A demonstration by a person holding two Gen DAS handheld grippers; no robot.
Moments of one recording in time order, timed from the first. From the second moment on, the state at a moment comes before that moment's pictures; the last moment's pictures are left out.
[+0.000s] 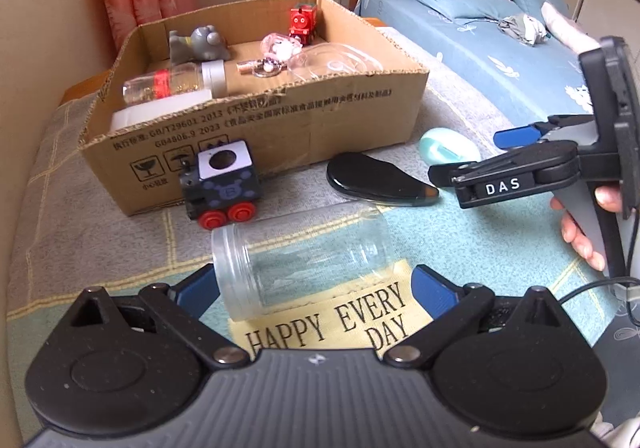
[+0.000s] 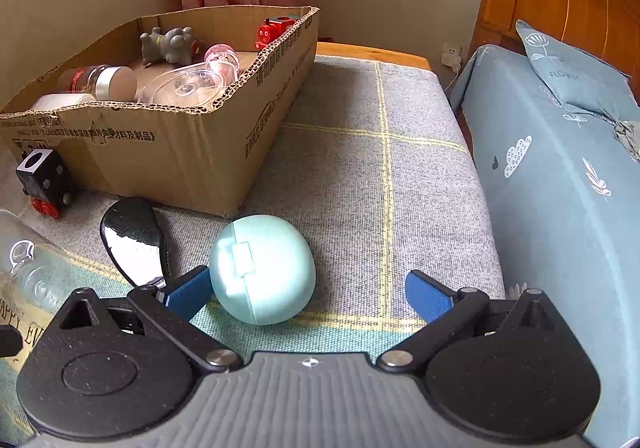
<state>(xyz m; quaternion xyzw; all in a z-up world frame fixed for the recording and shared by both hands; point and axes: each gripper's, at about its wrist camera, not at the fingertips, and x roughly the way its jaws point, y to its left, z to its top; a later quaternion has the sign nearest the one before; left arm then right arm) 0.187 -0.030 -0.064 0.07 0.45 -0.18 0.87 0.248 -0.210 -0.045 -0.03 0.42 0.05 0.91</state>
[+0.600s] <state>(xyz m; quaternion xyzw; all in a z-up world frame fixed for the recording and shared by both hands) 0.208 -0.020 -0.078 0.05 0.45 -0.10 0.89 0.242 -0.211 -0.046 -0.04 0.40 0.05 0.92</state>
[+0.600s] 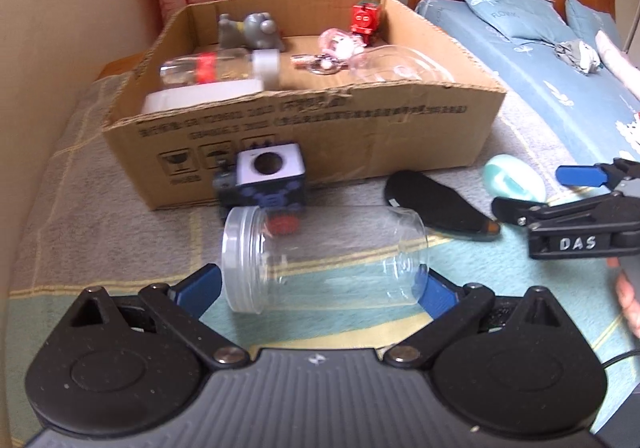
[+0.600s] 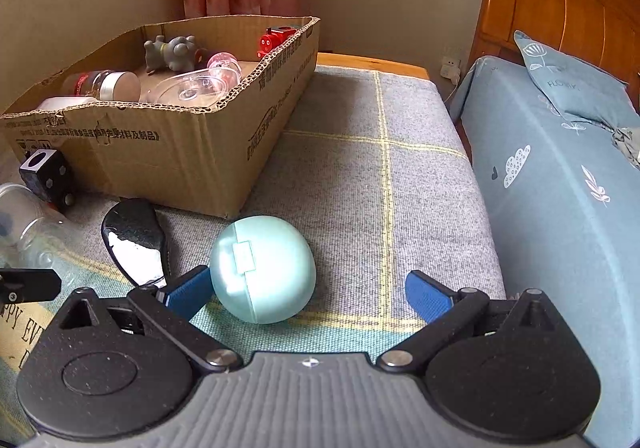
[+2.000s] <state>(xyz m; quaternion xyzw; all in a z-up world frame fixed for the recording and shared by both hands) 0.194 -0.009 -0.074 0.07 0.43 -0.11 0.89 0.243 -0.198 -0.033 -0.12 0.39 0.20 0.89</state>
